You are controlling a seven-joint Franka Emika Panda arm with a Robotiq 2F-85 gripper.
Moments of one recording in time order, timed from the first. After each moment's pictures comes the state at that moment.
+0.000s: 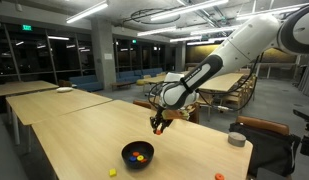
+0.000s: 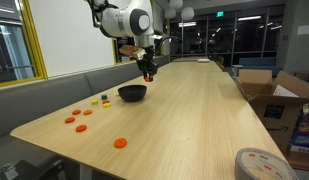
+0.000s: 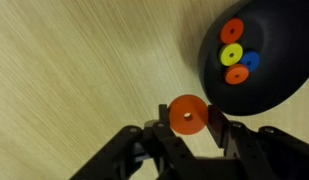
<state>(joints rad) 0.11 0.30 0.00 -2.06 0.12 2.64 0.36</state>
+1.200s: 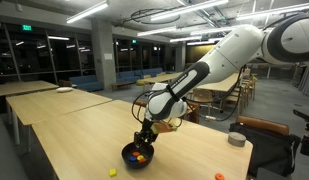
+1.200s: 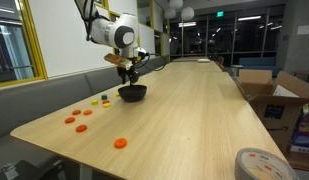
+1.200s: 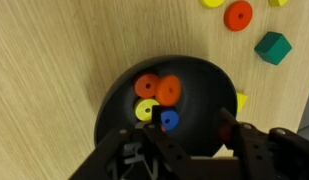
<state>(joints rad) 0.10 0.43 0.17 -1.97 0.27 2.63 0.11</state>
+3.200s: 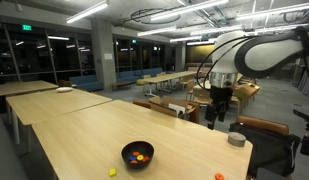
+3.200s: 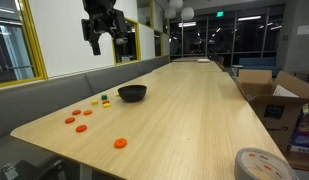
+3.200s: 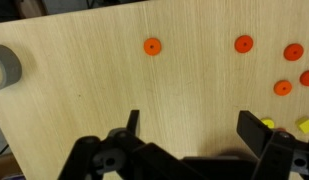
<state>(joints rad) 0.11 -0.63 0.03 -2.63 -0.03 2.05 0.22</state>
